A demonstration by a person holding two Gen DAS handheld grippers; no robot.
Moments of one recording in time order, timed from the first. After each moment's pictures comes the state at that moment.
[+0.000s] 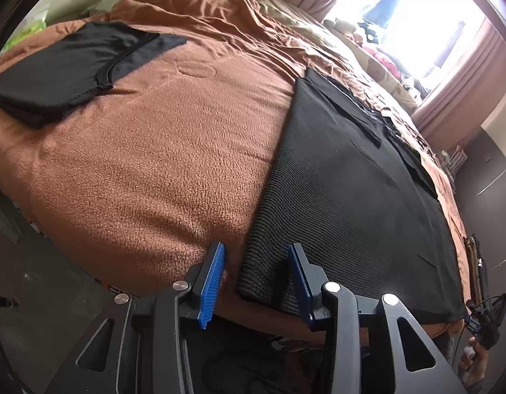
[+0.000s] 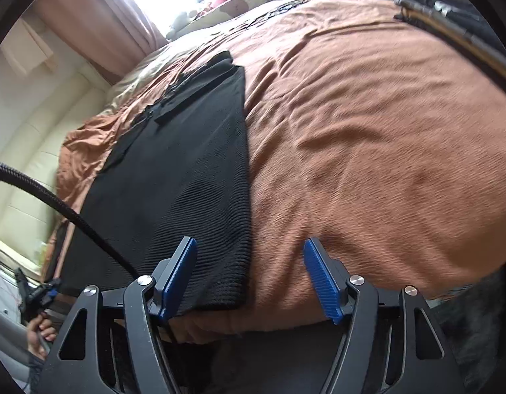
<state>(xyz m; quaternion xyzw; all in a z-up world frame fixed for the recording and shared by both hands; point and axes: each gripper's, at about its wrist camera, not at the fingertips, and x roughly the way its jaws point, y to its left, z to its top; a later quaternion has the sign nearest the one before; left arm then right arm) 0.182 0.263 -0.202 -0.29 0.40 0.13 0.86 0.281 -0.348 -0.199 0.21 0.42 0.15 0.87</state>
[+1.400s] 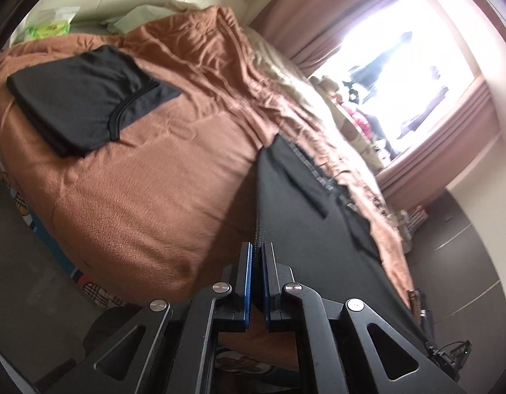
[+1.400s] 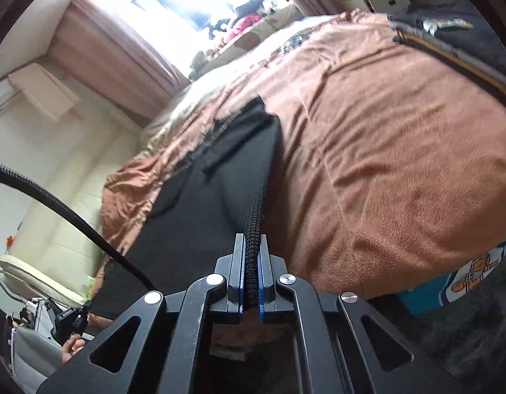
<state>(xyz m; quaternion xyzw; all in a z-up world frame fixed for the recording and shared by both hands) 0.140 0.268 -0.115 -0.38 0.27 0.10 0.88 0.231 -0.384 -0.138 0.30 0.34 0.18 0.87</state>
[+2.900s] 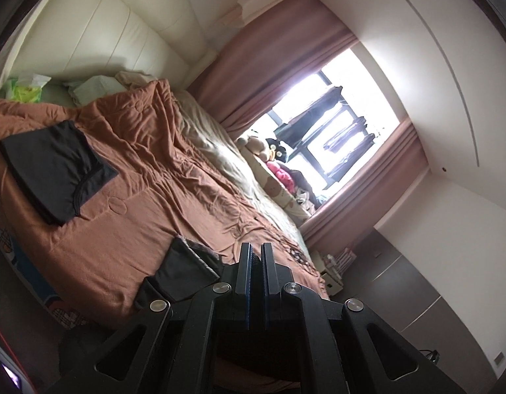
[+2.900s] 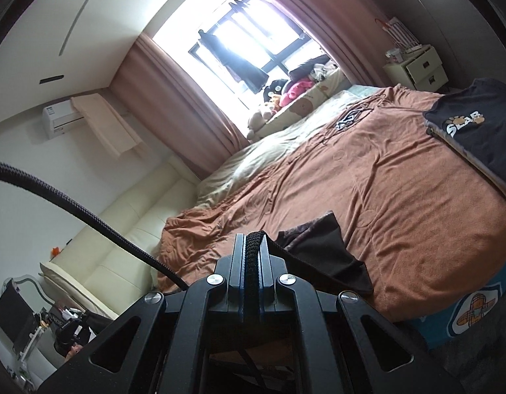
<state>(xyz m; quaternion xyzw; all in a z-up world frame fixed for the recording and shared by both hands) 0.047 0.251 0.017 -0.39 0.10 0.01 0.91 0.178 -0.412 -0.086 0.31 0.20 0.23 0.90</state>
